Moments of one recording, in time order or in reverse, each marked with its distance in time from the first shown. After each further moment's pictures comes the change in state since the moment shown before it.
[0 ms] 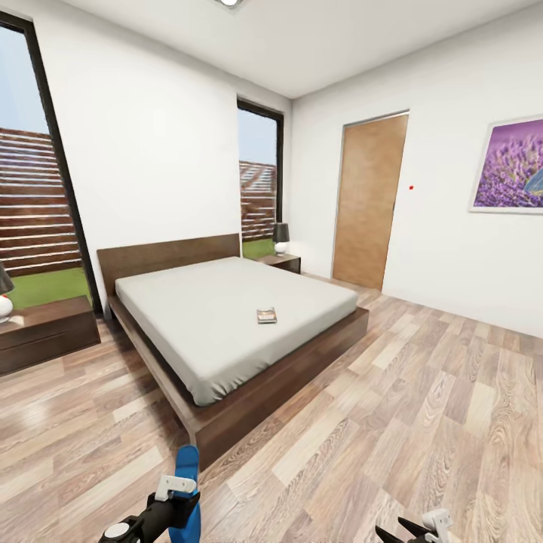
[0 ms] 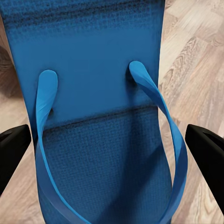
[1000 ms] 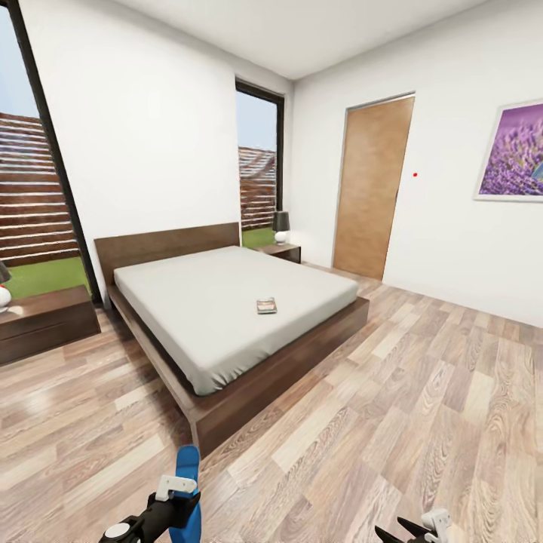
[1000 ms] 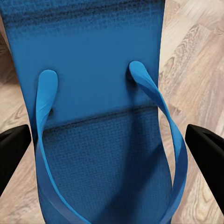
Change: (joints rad) left arm 0.000 -0.002 0.000 0.000 0.000 0.000 0.000; right arm 0.000 0.001 0.000 0.000 0.000 0.000 0.000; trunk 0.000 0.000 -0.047
